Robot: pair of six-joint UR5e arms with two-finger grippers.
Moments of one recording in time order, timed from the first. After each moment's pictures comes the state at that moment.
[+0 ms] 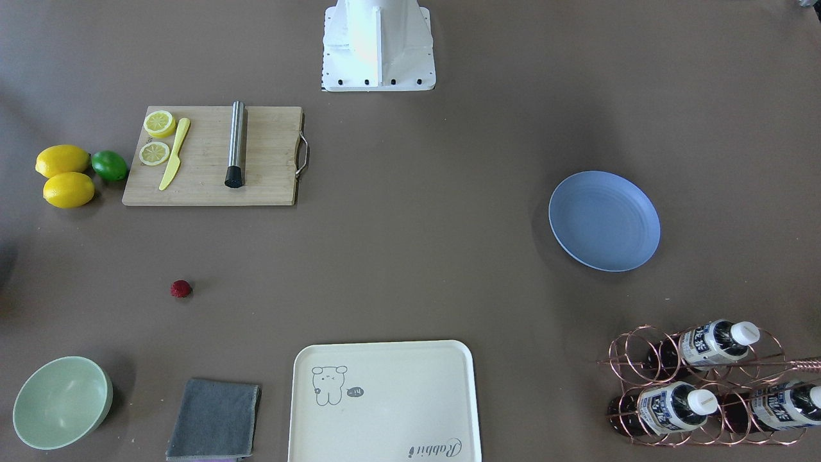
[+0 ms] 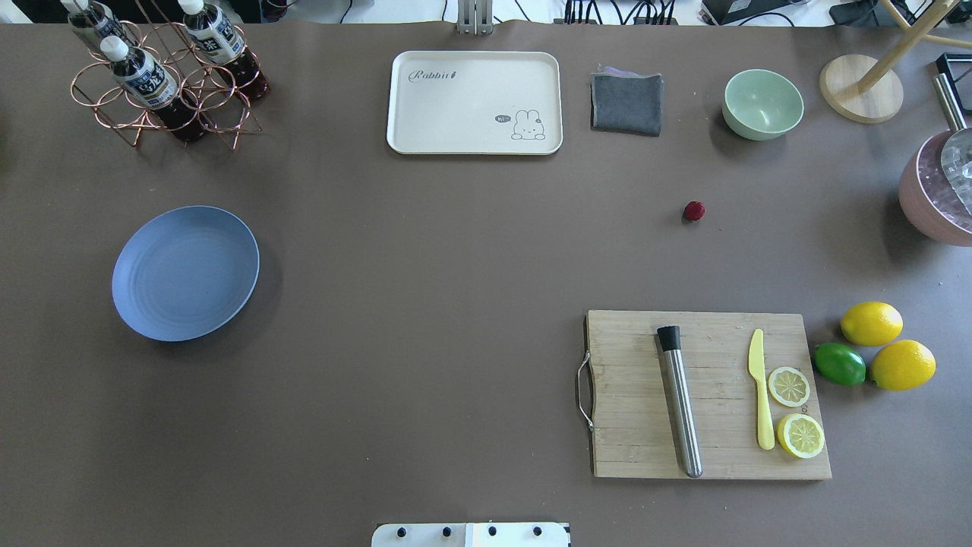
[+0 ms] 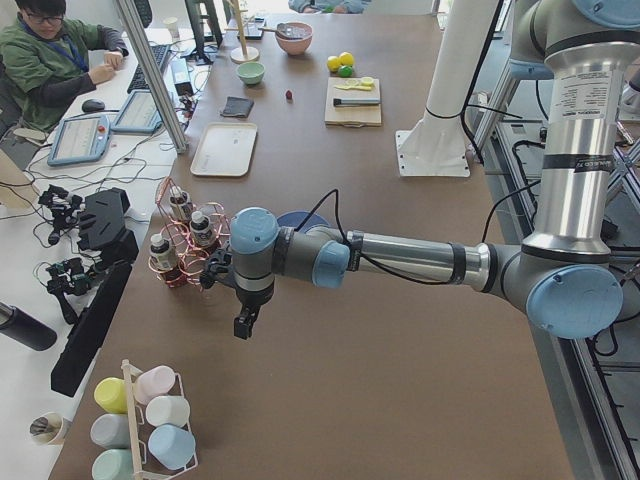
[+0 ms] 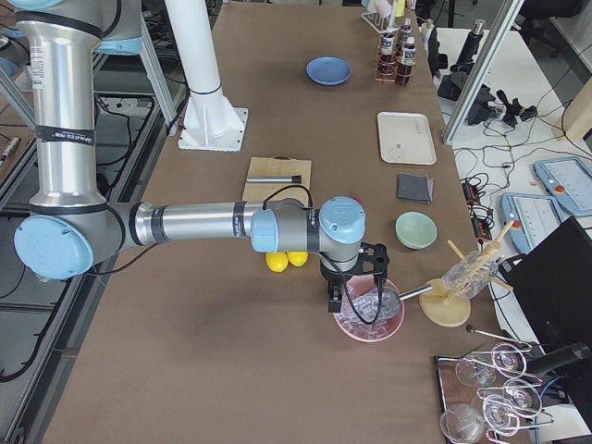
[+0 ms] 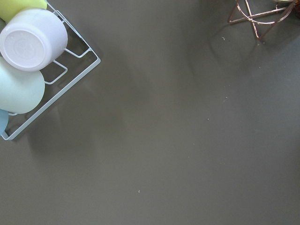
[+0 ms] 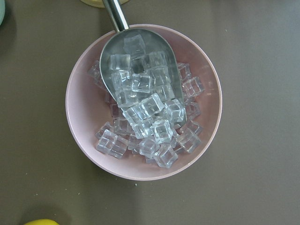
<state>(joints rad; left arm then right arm) -1.54 -1.59 -1.64 -1.71 -2.29 0.09 1.59 -1.60 1.70 -1.60 2.36 0.09</state>
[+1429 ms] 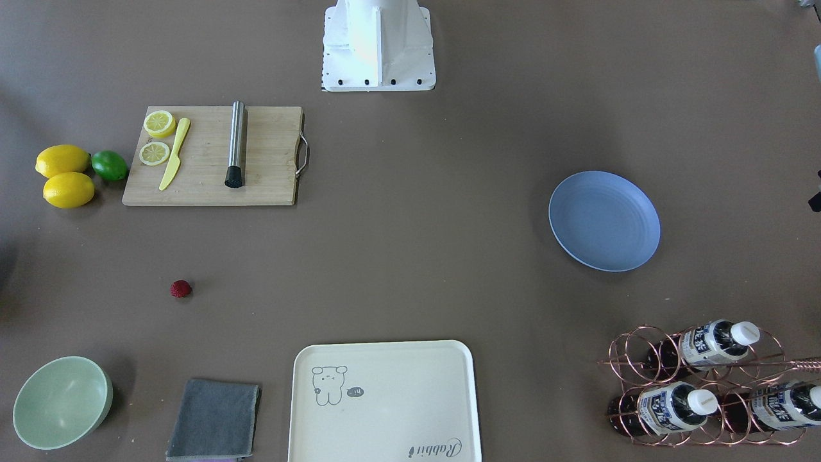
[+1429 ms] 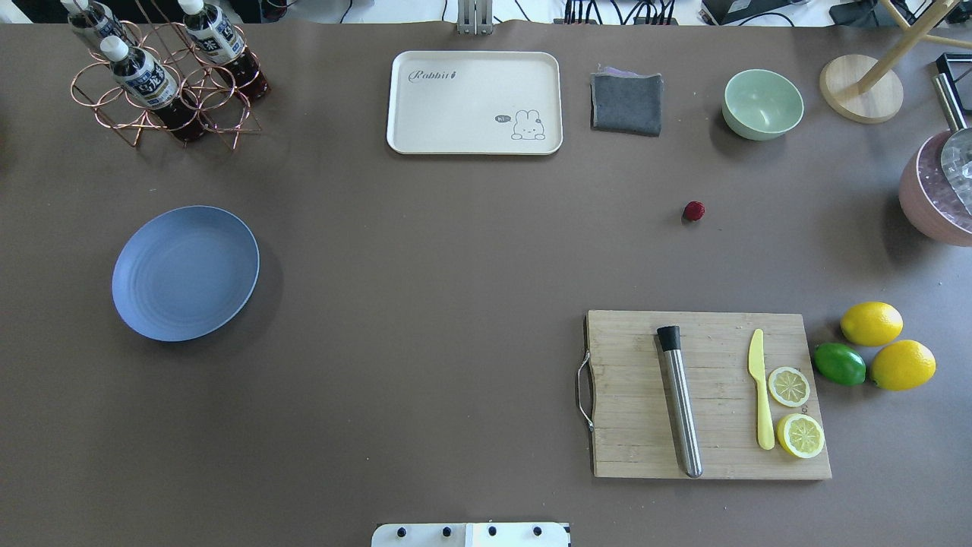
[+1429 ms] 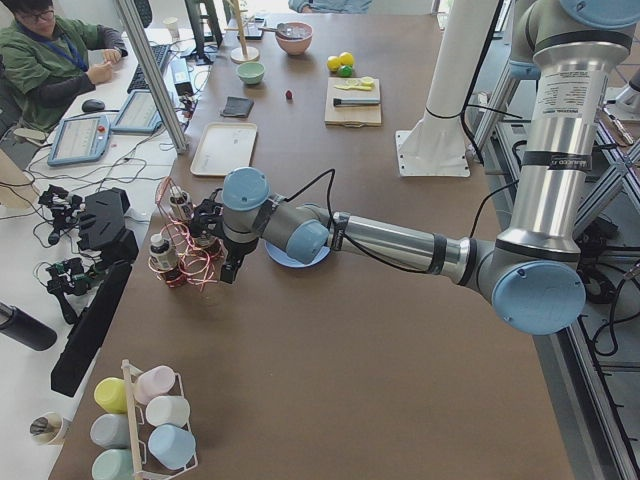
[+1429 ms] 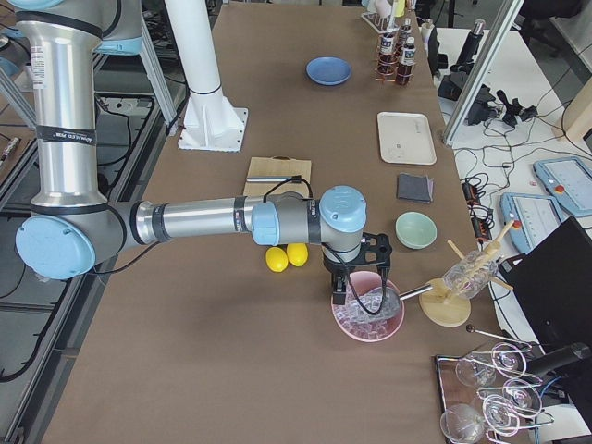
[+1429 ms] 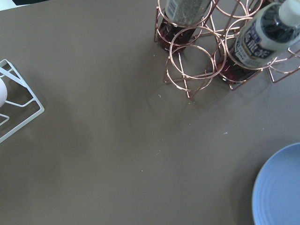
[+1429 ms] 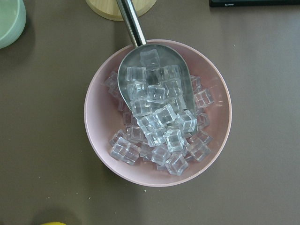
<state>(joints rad) -1.43 -1.68 -1.65 -2.01 -2.39 -0.27 1.59 -1.59 1.73 -1.60 2.36 0.09</state>
